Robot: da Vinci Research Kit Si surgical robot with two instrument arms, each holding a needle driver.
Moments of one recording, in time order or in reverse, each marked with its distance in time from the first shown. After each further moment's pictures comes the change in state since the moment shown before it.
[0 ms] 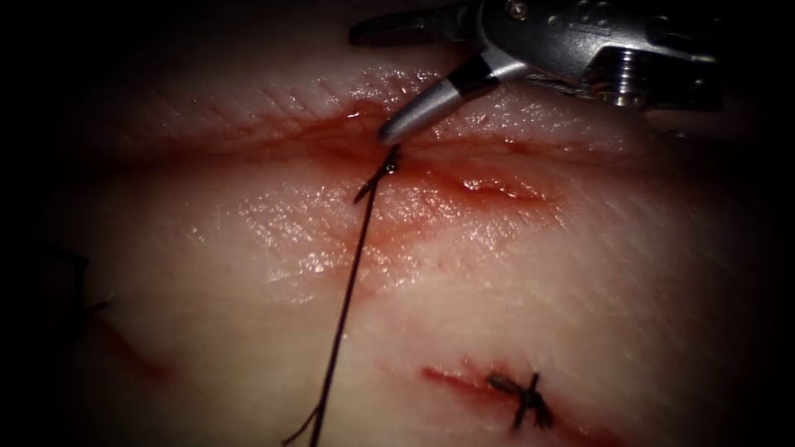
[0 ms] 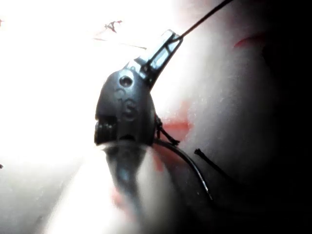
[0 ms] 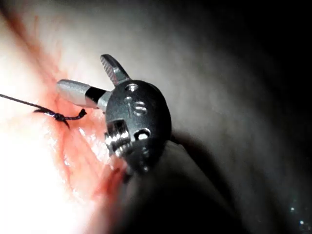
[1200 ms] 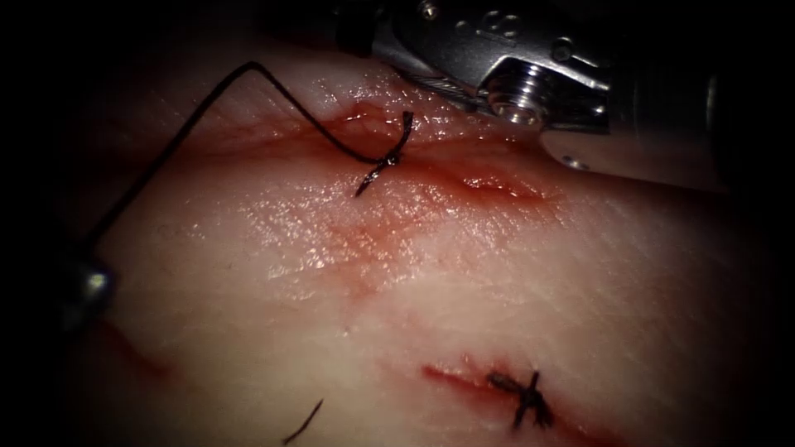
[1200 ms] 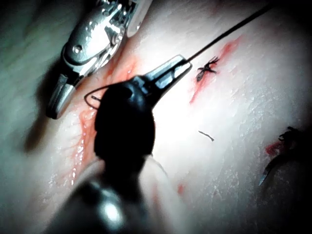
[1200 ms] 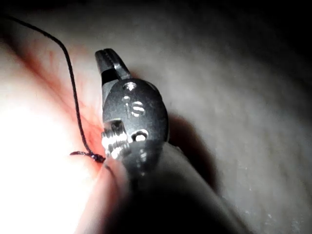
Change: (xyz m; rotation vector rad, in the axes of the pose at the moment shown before) right arm 0.000 -0.001 0.008 -0.347 0.090 0.028; left arm 0.007 -0.014 -0.007 -0.578 -0.245 0.179
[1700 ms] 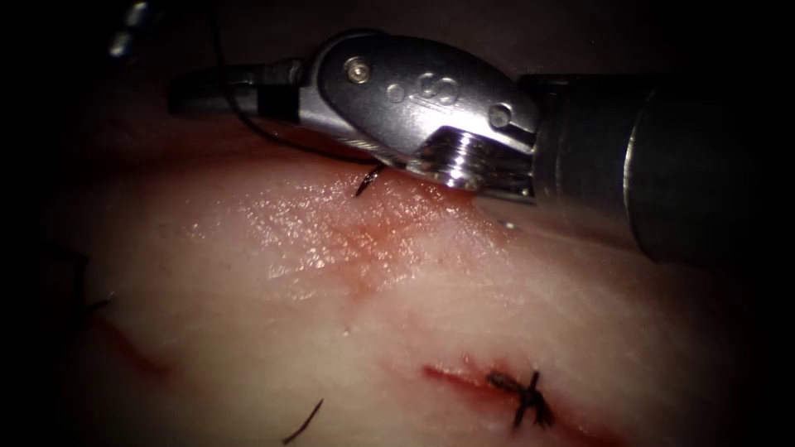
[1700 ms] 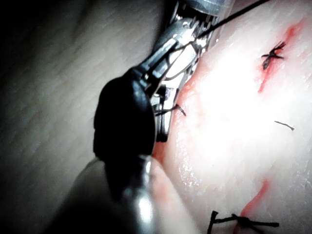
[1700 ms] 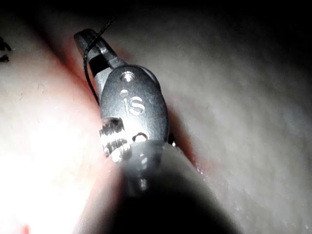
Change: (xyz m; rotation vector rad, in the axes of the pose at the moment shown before) right arm 0.002 -0.004 0.002 0.326 0.139 -0.105; left arm -0.003 -0.006 -0.007 0.208 -0.024 0.117
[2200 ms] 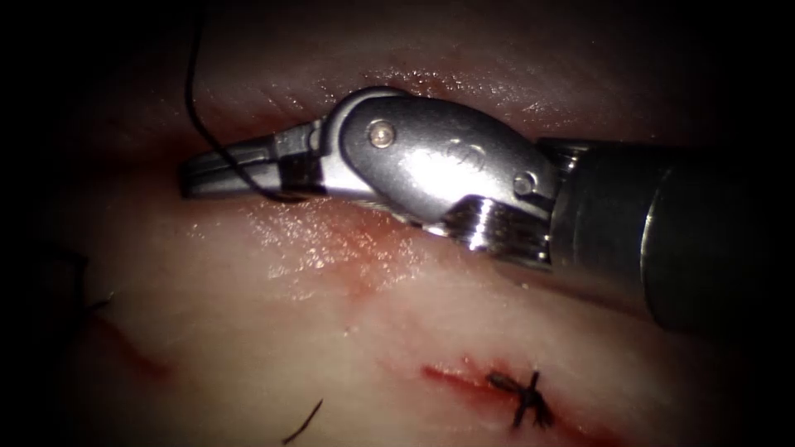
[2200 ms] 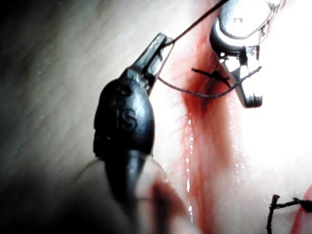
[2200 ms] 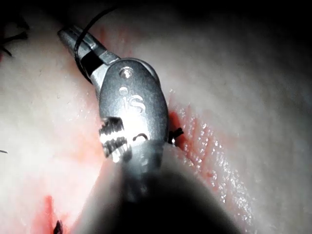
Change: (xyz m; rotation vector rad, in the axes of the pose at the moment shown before) right arm 0.000 -0.002 -0.001 0.071 0.104 0.047; left arm -0.009 -0.004 -0.002 0.153 -0.067 -0.020
